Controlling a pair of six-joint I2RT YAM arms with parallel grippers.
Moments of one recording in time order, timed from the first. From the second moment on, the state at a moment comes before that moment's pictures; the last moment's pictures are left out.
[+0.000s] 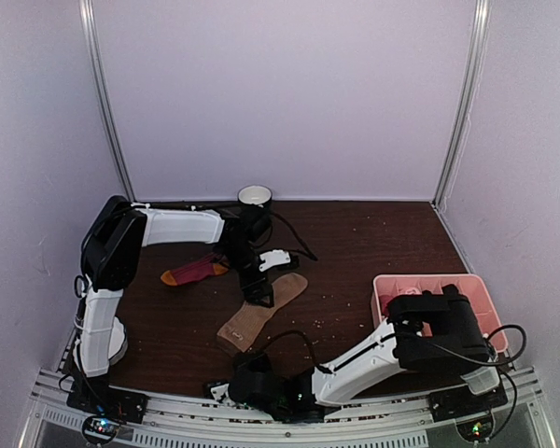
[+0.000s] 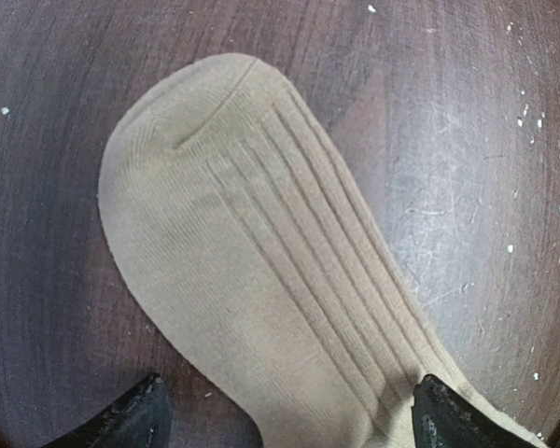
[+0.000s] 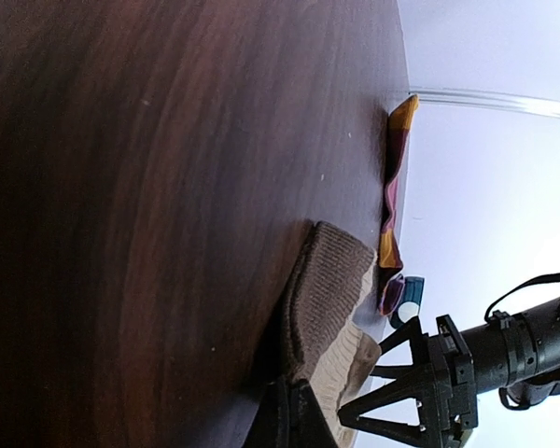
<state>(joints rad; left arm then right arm) -0.72 2.22 1.66 -0.74 0.32 0.60 1.52 2.23 1.20 0.40 0.81 -0.98</state>
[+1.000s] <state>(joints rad) -0.63 1.64 1.06 -0.77 0.43 0.78 1.26 1.87 0.83 0.36 0.14 0.18</state>
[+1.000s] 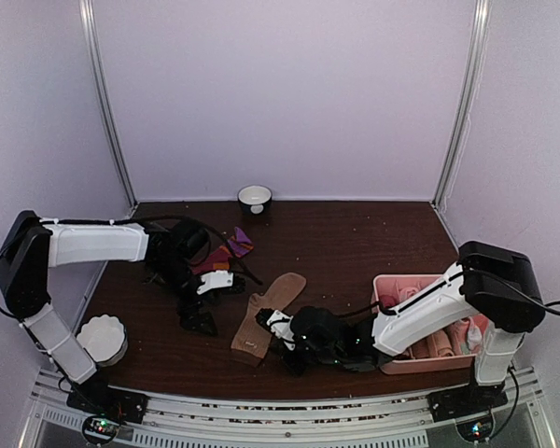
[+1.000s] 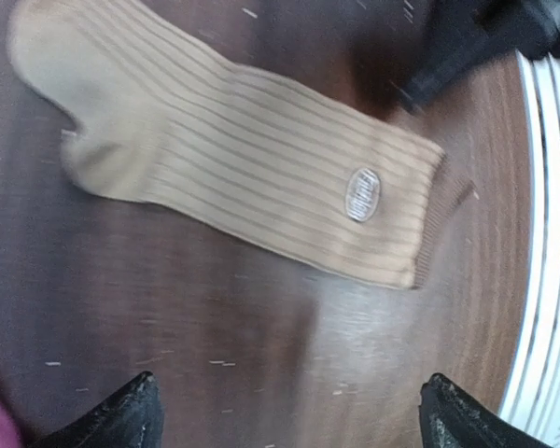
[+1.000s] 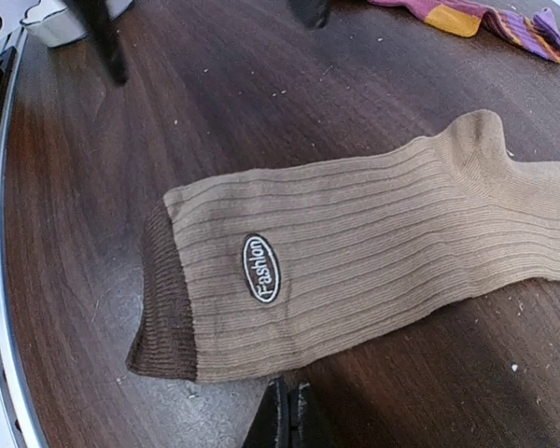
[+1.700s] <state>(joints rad) -0.64 1.85 1.24 -0.72 0.50 0.67 1.40 1.64 0.67 0.32 0.84 -0.10</state>
